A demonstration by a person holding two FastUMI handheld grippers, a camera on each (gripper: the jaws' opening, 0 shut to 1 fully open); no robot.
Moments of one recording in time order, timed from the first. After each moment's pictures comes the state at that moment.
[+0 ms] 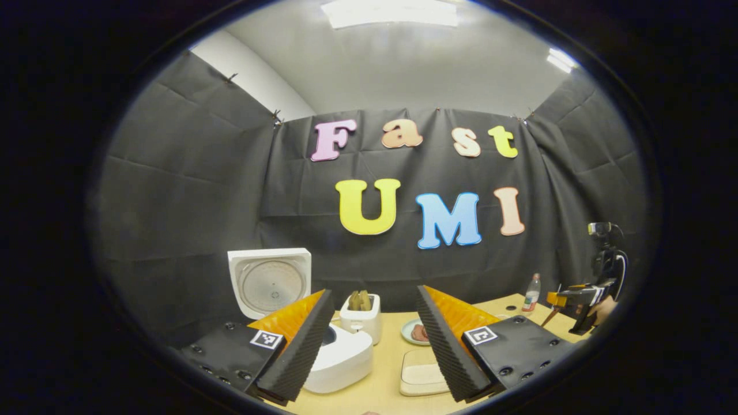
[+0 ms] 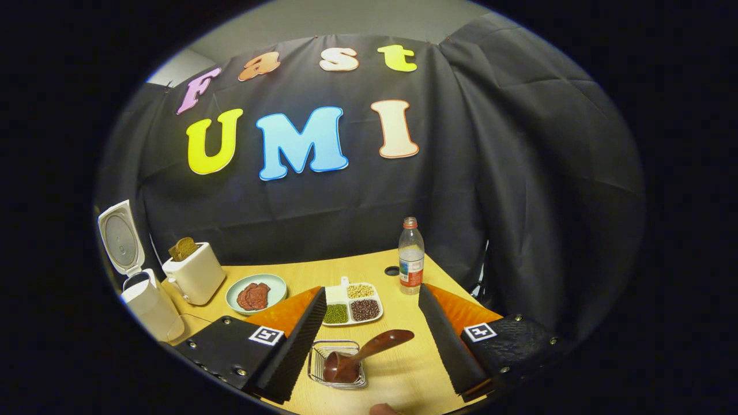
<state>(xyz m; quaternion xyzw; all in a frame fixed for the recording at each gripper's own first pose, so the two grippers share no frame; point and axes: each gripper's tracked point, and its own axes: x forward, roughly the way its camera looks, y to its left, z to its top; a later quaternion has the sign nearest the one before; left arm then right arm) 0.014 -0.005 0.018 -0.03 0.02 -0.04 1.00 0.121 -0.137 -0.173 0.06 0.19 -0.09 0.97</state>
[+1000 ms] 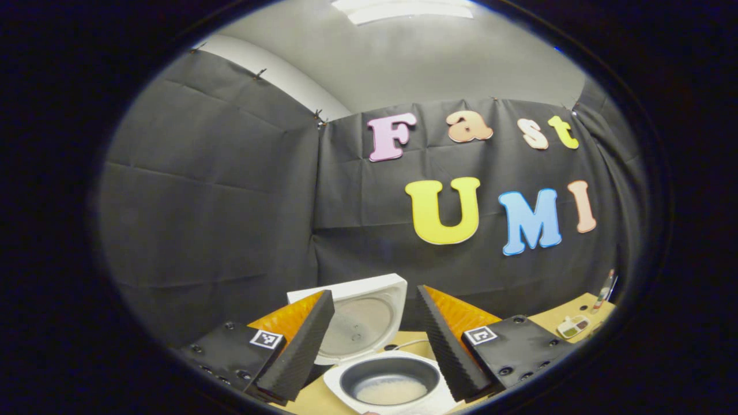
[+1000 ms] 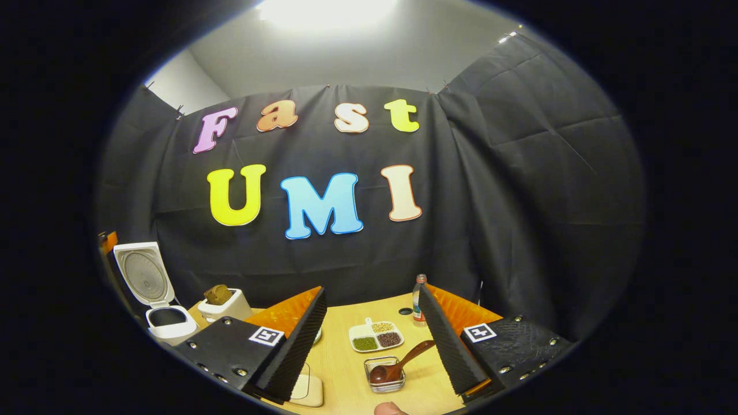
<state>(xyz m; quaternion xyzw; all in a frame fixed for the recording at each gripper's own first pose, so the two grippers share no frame) 0.191 0.221 0.020 0.01 0.00 0.09 1.00 0.057 -0.048 -0.047 0.05 0.08 -0.12 0.99</state>
